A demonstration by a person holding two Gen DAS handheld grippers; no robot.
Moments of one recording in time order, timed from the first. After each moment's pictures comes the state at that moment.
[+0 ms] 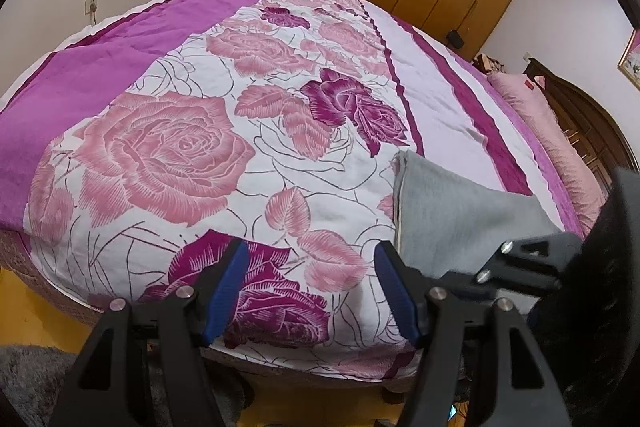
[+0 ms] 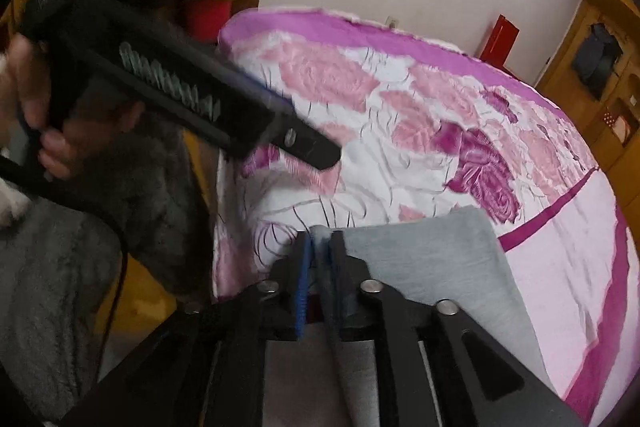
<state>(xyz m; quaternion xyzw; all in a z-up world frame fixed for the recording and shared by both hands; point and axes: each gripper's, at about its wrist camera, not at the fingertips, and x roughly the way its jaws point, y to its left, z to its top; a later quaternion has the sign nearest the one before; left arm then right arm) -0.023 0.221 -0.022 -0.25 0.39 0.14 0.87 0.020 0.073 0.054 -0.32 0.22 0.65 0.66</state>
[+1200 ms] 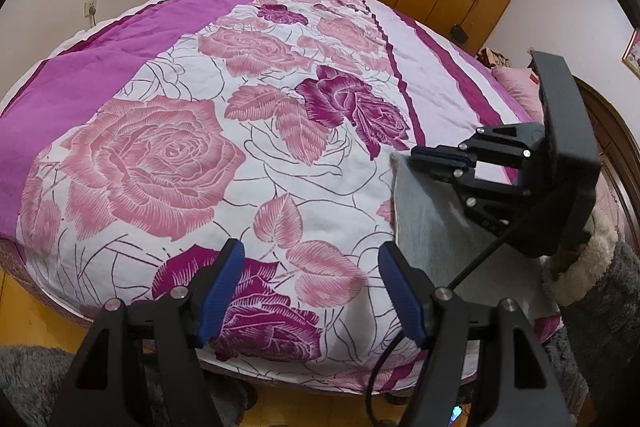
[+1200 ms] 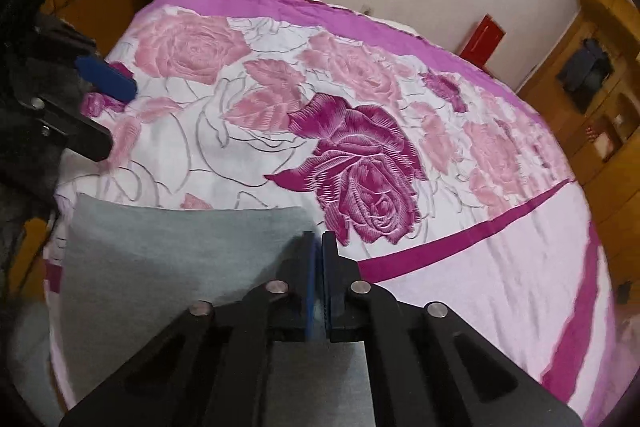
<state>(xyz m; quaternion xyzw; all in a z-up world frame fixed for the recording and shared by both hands) -0.005 0.222 -0.025 -0.24 0.40 0.15 0.87 0.123 0.108 0.039 -0.41 0.18 0.58 0.68</state>
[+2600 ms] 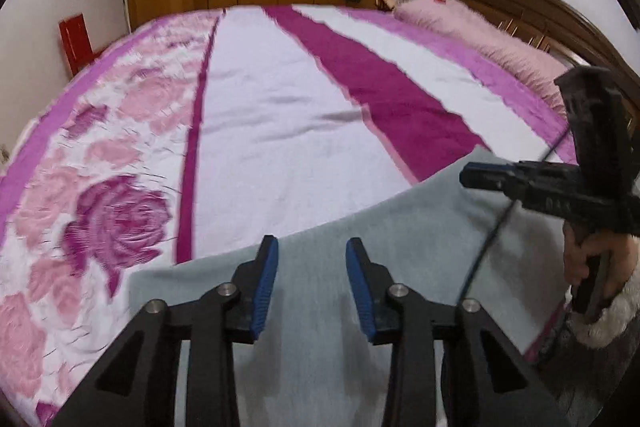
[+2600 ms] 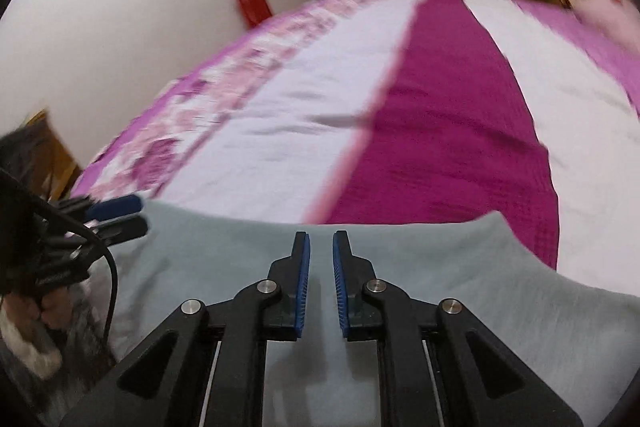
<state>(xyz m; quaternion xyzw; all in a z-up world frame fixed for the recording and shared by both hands) 0.166 0.071 -0.001 -0.05 0.41 0.02 0.91 0.260 -0.146 0.023 -0.01 0.44 0.38 0.81</state>
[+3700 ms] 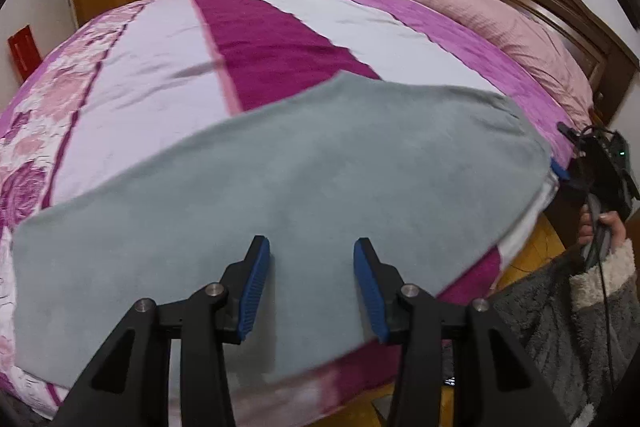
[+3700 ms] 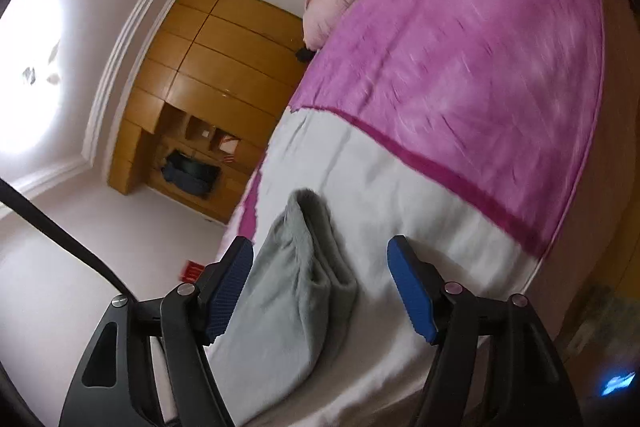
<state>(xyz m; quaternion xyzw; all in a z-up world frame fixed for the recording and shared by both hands) 0.144 -0.080 -0.020 -0.01 0.45 -0.06 0.89 0.164 -0.553 -0.058 0.50 0.27 0.14 0.81</state>
